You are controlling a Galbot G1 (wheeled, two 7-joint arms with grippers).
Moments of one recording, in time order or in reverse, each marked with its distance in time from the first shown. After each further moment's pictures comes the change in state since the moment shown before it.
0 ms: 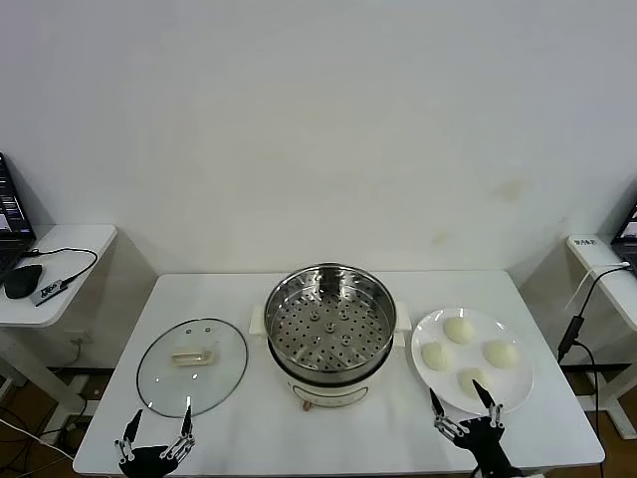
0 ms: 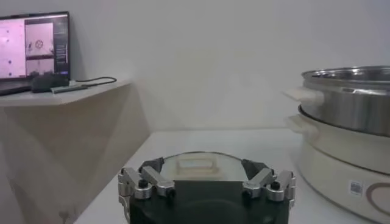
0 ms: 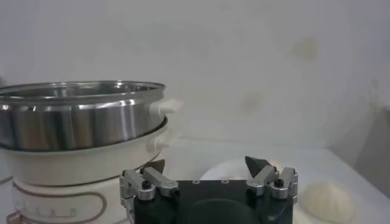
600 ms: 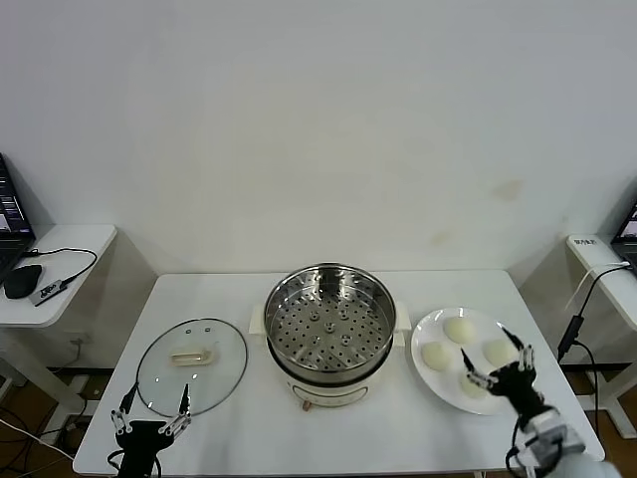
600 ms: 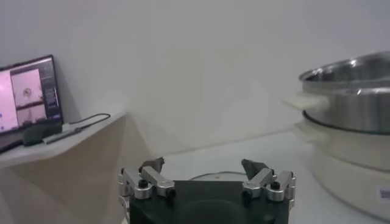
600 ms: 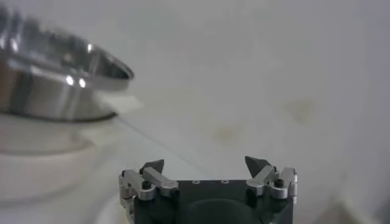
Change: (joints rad) left arm -0.081 0.038 -0.021 -0.017 0.147 0.117 -0.011; right arm 0.236 -0.263 0.092 -0.093 -0.316 -0.118 -0.070
